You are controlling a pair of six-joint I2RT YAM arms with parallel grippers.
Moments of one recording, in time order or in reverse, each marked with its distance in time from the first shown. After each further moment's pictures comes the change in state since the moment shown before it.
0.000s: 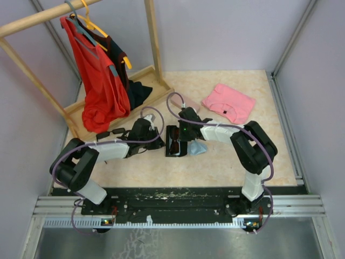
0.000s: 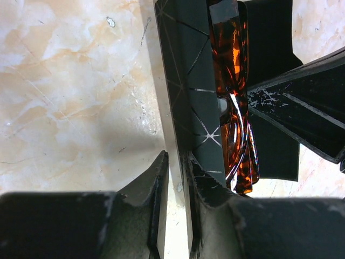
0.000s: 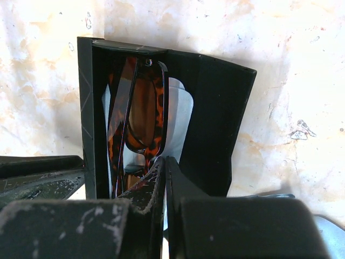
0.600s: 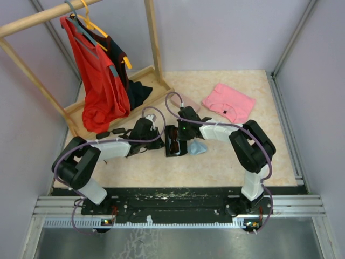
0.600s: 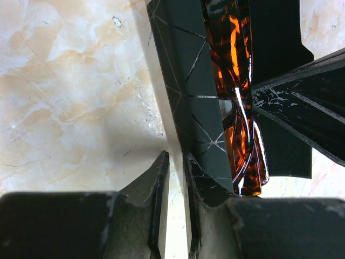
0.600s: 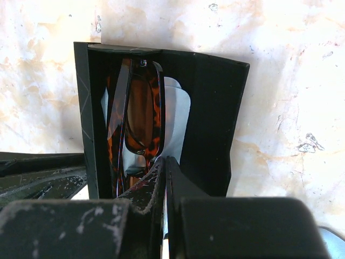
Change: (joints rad) left arm -0.010 0.026 0.027 -0.032 -0.020 0.013; right arm -0.002 0.023 0.024 0.005 -0.031 -0.020
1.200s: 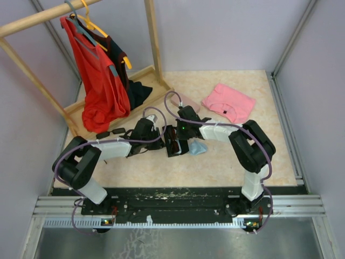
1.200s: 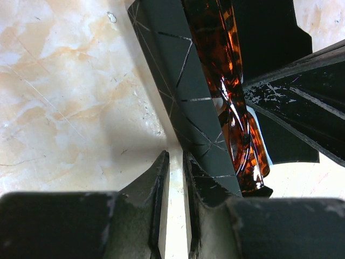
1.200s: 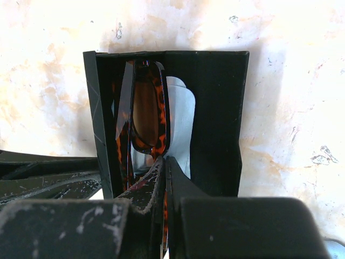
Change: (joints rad) left arm -0.012 0.006 0.005 -0.007 -0.010 0.004; right arm 0.003 0.000 -0.004 0.045 -0.023 -0.013
